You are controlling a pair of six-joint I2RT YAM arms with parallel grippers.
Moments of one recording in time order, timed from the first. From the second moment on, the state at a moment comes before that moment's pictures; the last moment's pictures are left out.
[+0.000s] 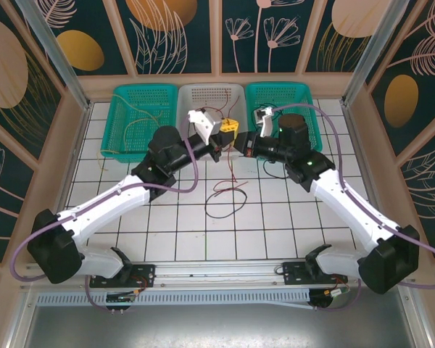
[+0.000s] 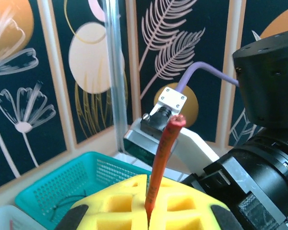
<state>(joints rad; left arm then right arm) -0.78 1.37 1.11 0.37 0.27 -0.04 0.54 1.21 1.08 -0.18 -0.48 0.68</state>
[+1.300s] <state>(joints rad) -0.63 1.54 1.60 -0.40 0.30 -0.38 0.67 1.13 1.10 -0.26 -0.29 0.57</state>
